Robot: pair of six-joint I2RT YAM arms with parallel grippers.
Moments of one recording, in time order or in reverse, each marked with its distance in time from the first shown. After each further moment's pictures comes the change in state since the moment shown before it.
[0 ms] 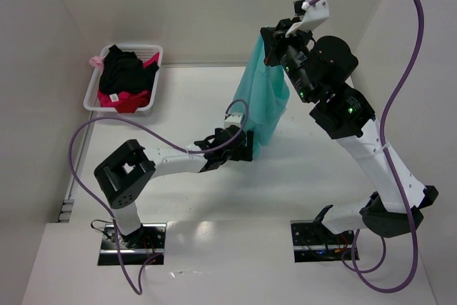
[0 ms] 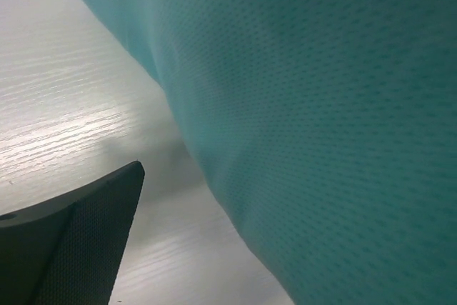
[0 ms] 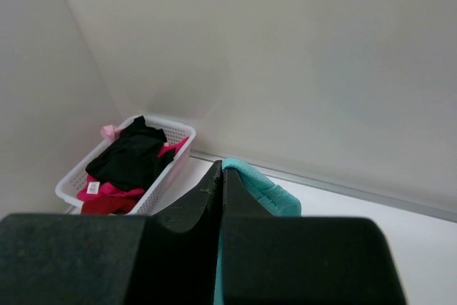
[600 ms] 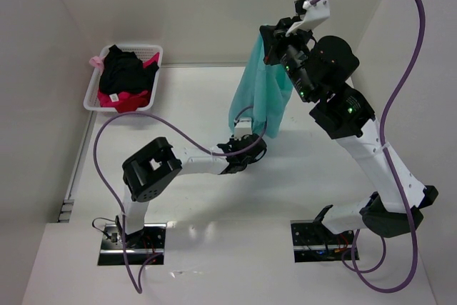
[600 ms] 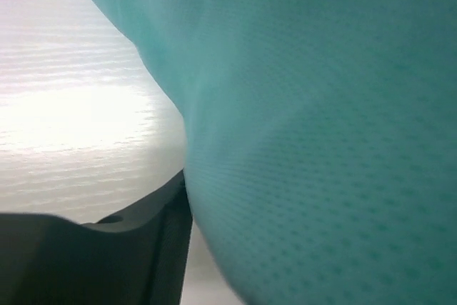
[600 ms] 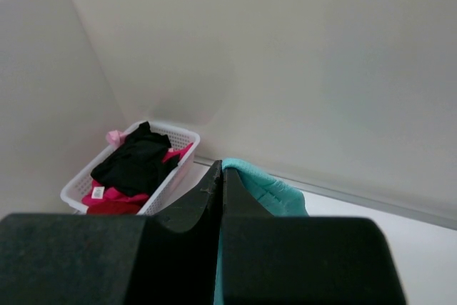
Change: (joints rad) left arm -0.094 0.209 0.192 -0.114 -0.246 -0.190; right arm 0.000 0.000 -0.001 0.024 -0.014 -0.003
